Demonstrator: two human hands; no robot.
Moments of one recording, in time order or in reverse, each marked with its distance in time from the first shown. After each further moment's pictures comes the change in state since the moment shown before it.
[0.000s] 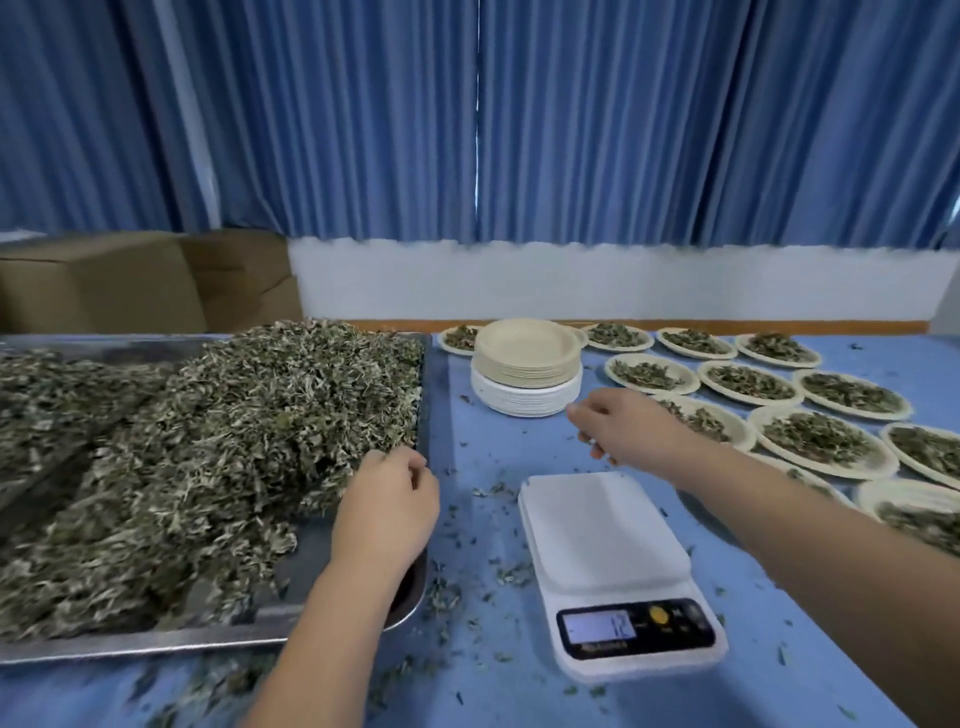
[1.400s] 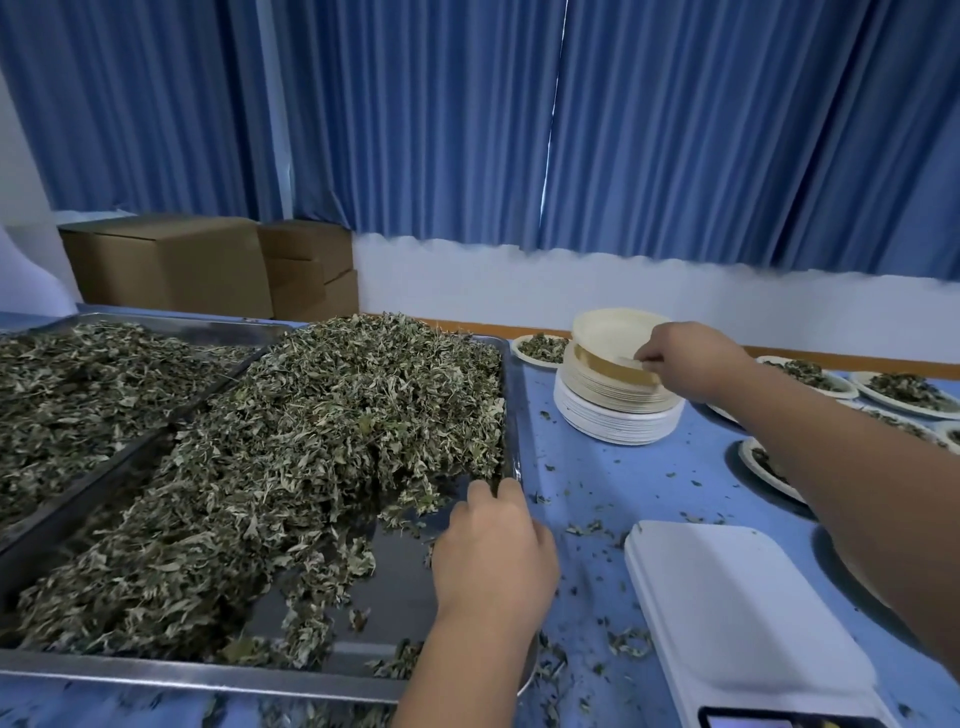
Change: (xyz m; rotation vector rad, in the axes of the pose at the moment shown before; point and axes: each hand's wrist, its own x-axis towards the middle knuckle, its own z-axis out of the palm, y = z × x) left_hand 0.006 -0.012 0.008 0.191 -0.035 0.058; right_hand 0.152 -0.046 0.005 -0.829 0.114 -0.332
